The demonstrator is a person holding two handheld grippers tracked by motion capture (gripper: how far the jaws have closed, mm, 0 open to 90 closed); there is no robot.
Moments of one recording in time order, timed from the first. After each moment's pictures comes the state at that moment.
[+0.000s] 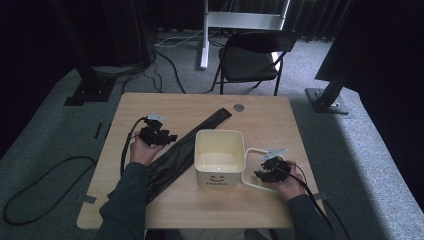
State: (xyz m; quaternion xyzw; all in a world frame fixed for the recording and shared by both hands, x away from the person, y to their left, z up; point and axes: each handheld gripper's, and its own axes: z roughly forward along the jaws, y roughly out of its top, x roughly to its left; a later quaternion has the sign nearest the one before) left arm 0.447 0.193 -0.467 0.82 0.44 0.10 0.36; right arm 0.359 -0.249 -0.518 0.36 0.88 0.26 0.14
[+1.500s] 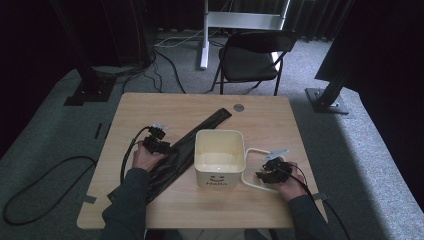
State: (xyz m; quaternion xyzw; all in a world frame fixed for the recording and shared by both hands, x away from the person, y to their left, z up) left arm 0.450 0.193 -0.515 0.84 0.45 0.04 0.31; right arm 0.360 -0.256 -0.524 0.37 0.88 0.26 0.13
